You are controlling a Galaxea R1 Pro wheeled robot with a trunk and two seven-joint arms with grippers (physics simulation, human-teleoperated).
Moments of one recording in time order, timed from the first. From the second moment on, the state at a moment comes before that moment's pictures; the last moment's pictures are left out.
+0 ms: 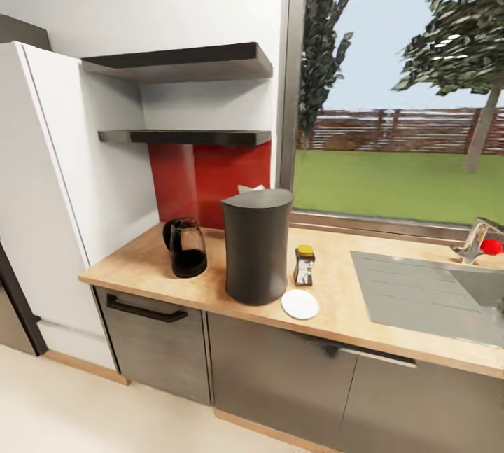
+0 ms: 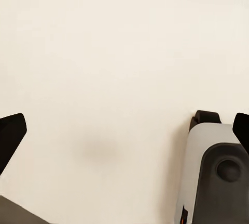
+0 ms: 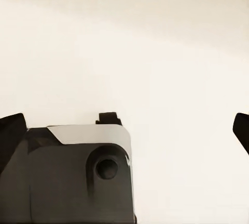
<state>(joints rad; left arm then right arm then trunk) -0.16 0.15 0.59 -0.16 -0.53 0.01 0.02 -0.25 0.04 -0.27 -0.03 0.27 -0.02 -0.18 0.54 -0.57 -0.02</state>
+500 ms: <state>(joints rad) -0.17 0.15 0.59 -0.16 -0.53 -0.04 0.02 -0.24 0.04 -0.28 -0.03 0.27 -0.02 -0.14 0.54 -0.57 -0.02</state>
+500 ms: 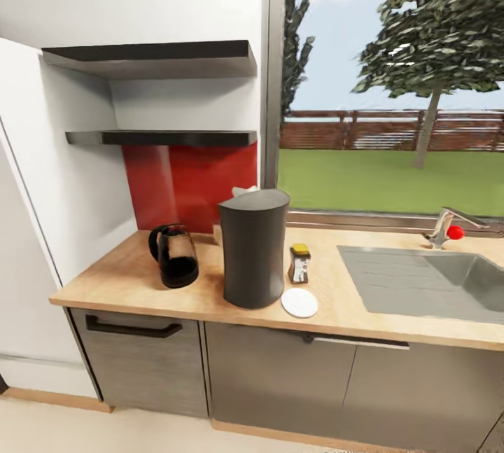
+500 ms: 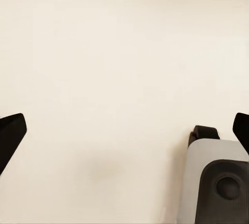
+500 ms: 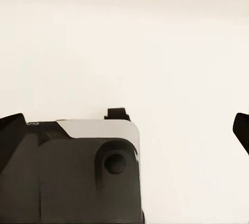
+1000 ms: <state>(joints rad) -0.17 0.15 0.58 -0.16 -0.52 -0.06 0.02 -0.23 0.04 -0.28 -0.03 0.27 -0.02 -0.02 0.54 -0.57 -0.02</state>
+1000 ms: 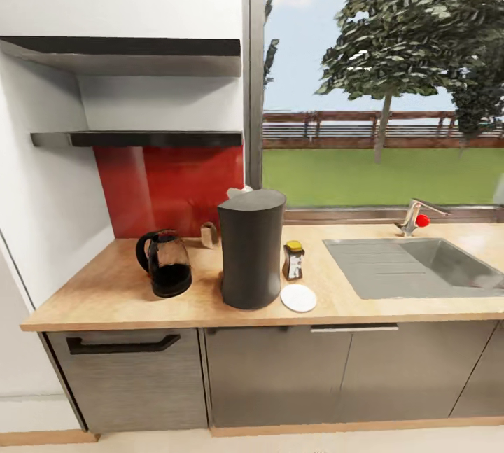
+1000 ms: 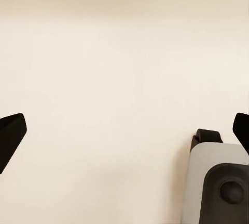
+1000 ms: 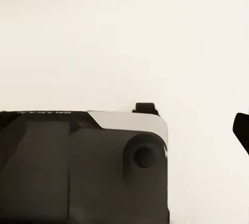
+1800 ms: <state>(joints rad) -0.17 0.15 0.58 -0.16 -0.53 -0.06 0.02 -0.23 0.04 -0.27 -0.04 0.27 -0.02 -0.01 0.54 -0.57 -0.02</state>
